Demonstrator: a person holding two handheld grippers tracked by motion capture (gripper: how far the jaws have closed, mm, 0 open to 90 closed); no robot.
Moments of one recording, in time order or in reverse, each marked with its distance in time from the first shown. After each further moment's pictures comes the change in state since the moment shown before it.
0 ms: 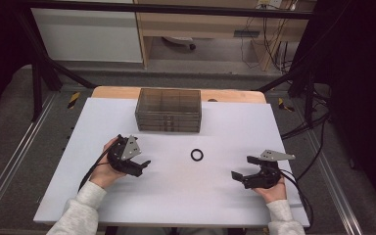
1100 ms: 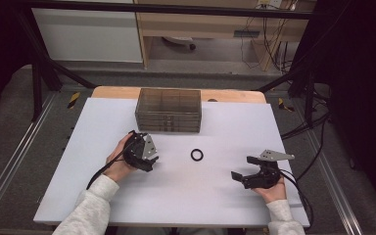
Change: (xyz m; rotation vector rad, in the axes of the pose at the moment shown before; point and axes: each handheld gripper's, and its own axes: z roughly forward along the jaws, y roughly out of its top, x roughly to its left) left arm -0.009 0.020 0.040 0.083 0.096 0.168; right arm 0.000 0.000 0.001 0.009 0.000 -0.002
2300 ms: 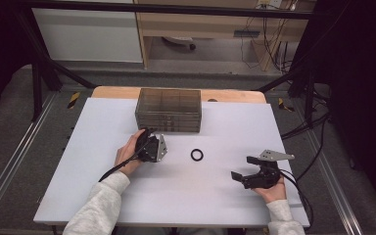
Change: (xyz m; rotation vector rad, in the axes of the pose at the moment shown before) left arm -0.007 0.012 0.041 0.009 0.147 0.194; right arm 0.000 0.000 0.000 0.000 0.002 0.001
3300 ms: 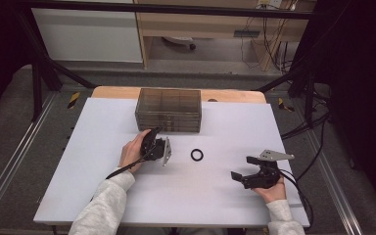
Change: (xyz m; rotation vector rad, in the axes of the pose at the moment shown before) left arm -0.011 0.005 0.018 -0.011 0.144 0.174; right arm 0.000 0.000 0.000 0.001 0.004 0.002
